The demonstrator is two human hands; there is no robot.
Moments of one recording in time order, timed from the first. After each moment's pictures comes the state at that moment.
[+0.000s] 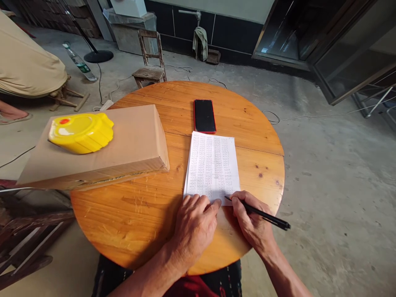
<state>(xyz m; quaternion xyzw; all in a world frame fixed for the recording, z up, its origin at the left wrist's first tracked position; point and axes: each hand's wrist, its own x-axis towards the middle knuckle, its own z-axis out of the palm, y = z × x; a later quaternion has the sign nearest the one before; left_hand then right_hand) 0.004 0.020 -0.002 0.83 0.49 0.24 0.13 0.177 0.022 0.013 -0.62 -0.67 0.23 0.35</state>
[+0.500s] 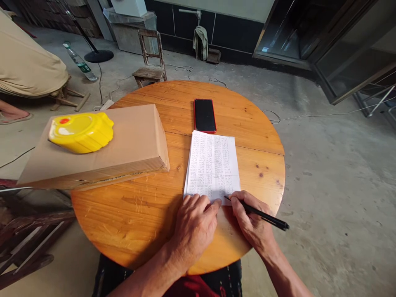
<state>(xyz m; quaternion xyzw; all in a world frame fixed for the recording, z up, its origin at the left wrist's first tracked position) 0.004 0.020 -0.003 0.83 0.48 0.25 0.12 0.177 0.024 0.012 -0.59 -0.68 0.24 0.36</state>
